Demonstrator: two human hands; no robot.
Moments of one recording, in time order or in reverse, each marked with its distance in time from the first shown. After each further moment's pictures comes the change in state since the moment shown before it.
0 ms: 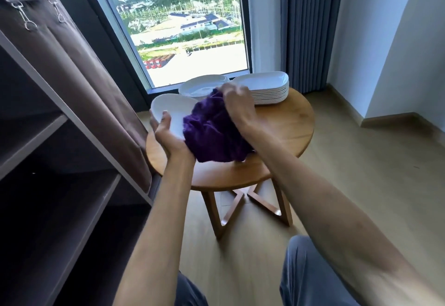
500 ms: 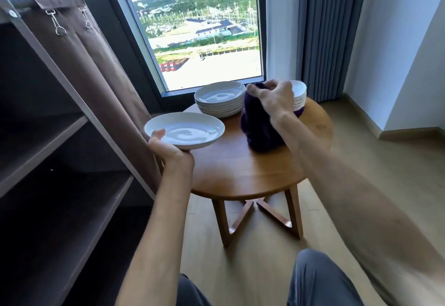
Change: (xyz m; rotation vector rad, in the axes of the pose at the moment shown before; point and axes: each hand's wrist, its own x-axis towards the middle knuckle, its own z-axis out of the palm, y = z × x) left_hand 0.011 0.030 -0.012 -0.032 0.185 0.035; right_hand 0.037 -0.001 -0.036 -0.020 0.180 0.108
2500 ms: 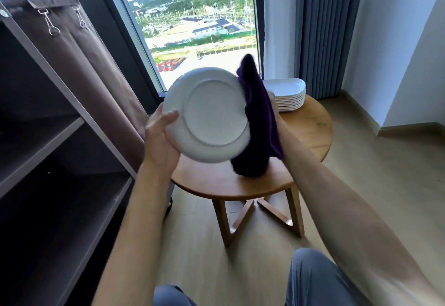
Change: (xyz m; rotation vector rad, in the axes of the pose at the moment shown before) left_hand -0.007 0.041 -0.003 0.329 -0.776 0.134; right_hand -0.080 0.013 -0.014 0.493 -0.454 0.137
